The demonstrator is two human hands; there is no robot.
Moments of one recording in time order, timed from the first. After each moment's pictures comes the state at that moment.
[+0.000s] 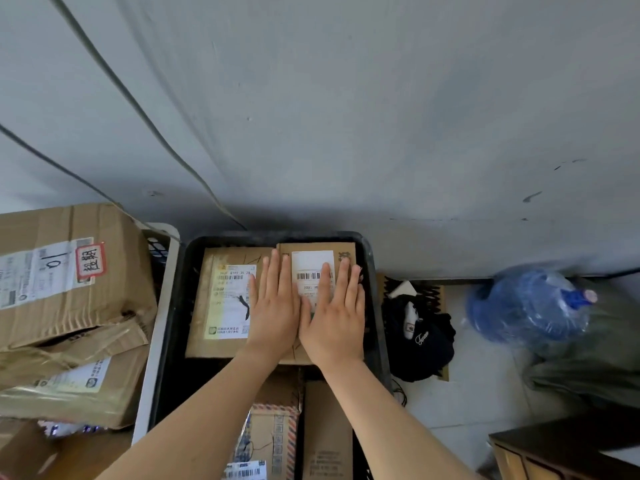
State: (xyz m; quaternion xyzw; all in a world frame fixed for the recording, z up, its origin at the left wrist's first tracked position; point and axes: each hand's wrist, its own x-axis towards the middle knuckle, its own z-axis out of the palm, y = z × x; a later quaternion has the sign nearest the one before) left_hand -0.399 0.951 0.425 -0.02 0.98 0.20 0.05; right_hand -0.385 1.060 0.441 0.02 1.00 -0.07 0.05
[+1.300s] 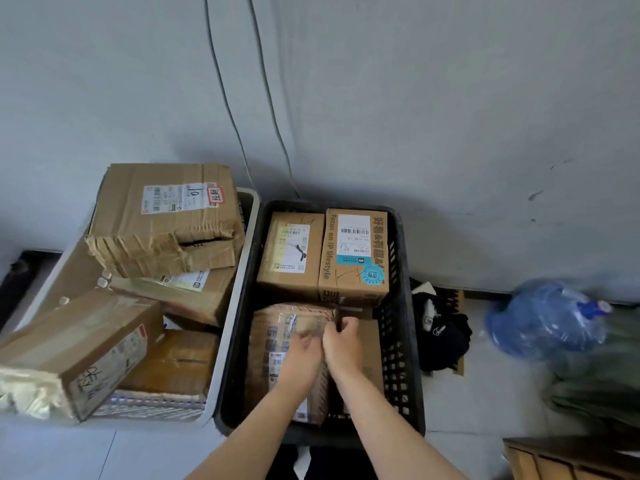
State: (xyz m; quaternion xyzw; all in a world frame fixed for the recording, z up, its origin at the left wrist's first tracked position) left_hand -0.191 0.933 0.497 -0.33 0.71 0.55 0.28; right_hand -0.220 1.018 0.495 0.26 0.79 -0.51 0.22
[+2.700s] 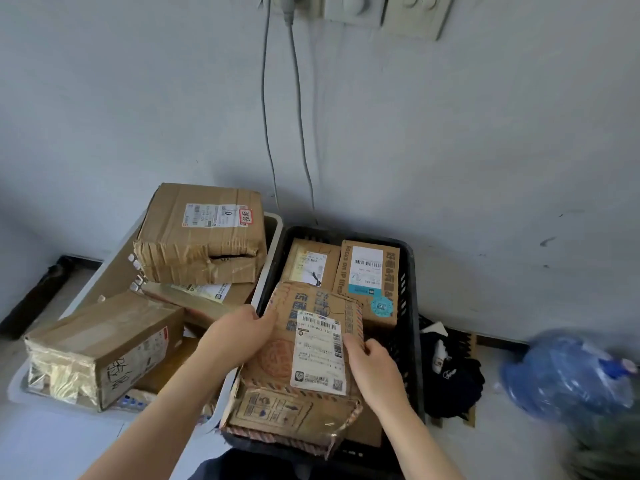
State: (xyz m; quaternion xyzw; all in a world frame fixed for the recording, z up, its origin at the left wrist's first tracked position) left_hand -0.208 0.835 0.618 -0.27 0.89 0.28 0.23; right_hand -0.211 1.053 0.587 0.14 0.84 -0.44 0.29
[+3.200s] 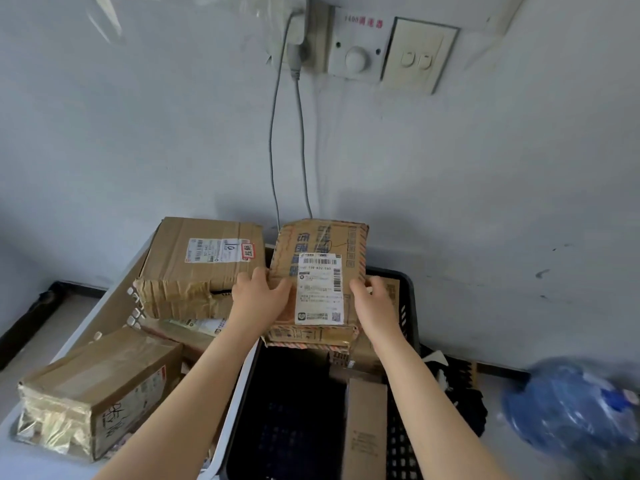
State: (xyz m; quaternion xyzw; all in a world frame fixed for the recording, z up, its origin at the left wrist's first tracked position) left_hand -0.296 0.826 0.636 -0.28 0.87 0.40 0.05; right_hand -0.328 1.011 0.636 0.07 0.81 -0.55 0.16
